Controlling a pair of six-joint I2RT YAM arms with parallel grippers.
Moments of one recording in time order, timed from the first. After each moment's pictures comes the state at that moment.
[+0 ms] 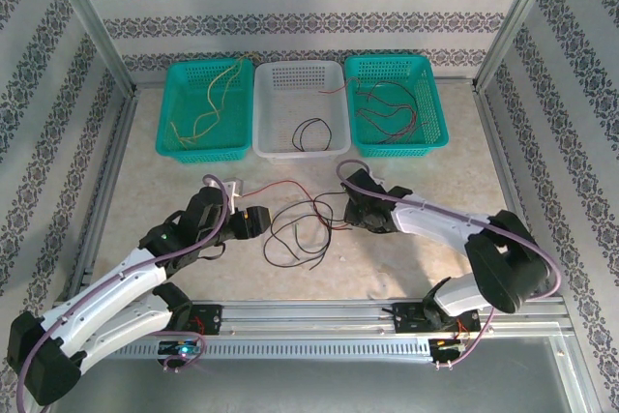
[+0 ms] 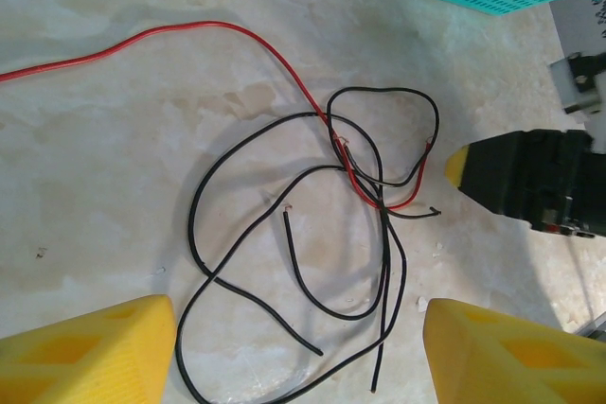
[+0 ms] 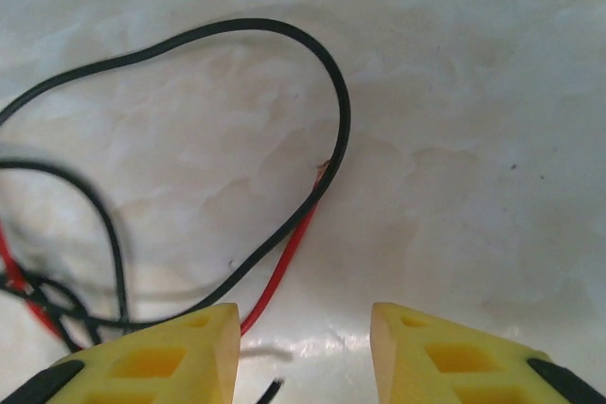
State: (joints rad) left arm -0.63 0.81 0.57 -0.43 0.08 -0.72; right arm 0.66 1.46 0.75 -0.49 0.14 0.88
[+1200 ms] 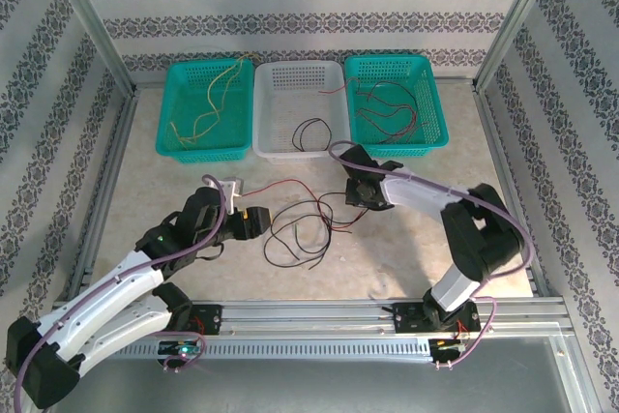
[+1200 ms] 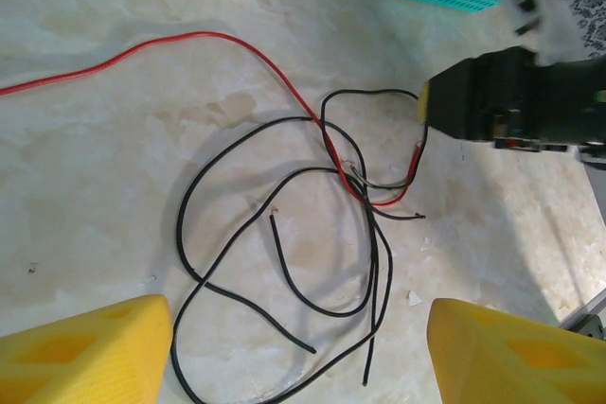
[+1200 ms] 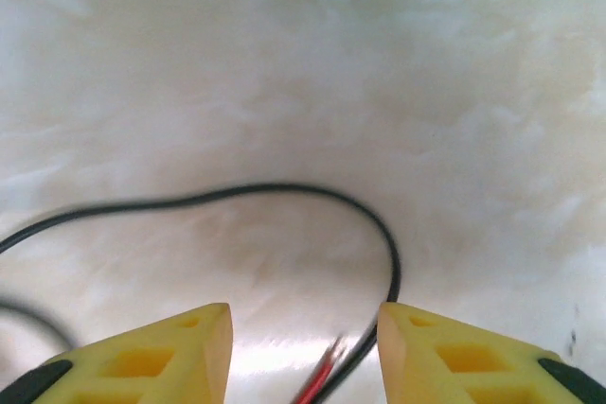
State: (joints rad) left arm -0.63 0.78 0.57 -0.43 0.10 -0.67; right arm 0.58 1.60 0.97 -0.59 0.19 0.69
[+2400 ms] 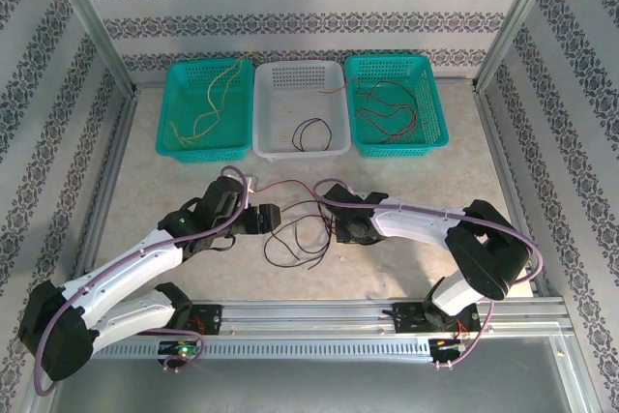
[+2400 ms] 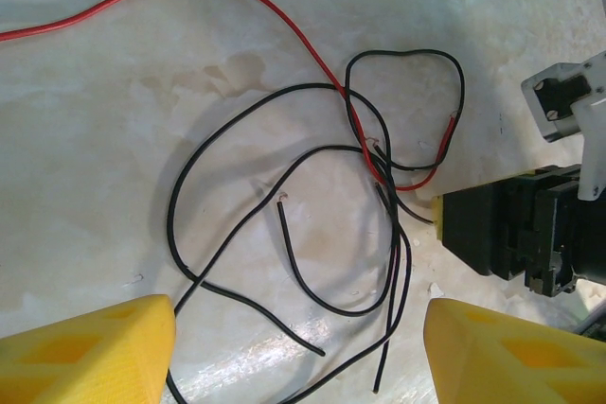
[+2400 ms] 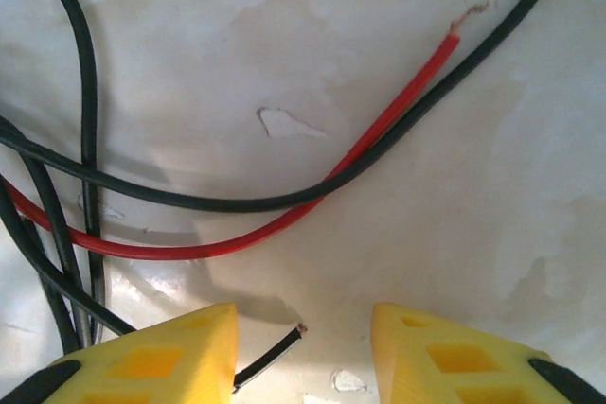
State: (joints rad) left arm -0.63 1.00 0.64 -0.41 0.15 -0.67; right arm 0.82 1.55 0.80 -0.62 0.16 0.84
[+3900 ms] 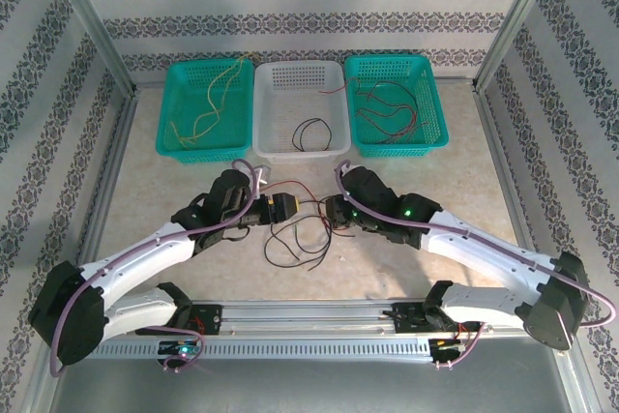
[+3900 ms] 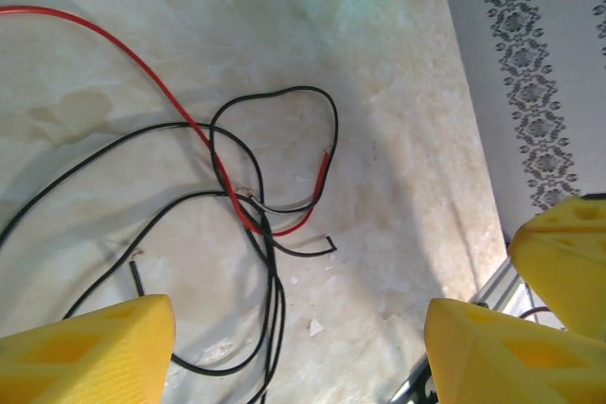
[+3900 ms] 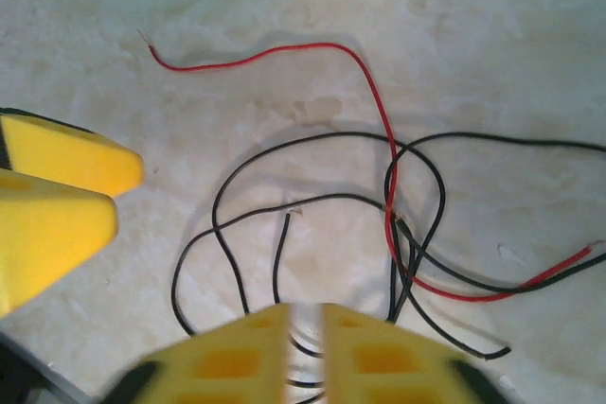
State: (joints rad) left arm -0.62 1.12 0.62 -0.08 0.32 -0.79; right arm 0.88 1.14 0.91 -0.58 0.07 0.65
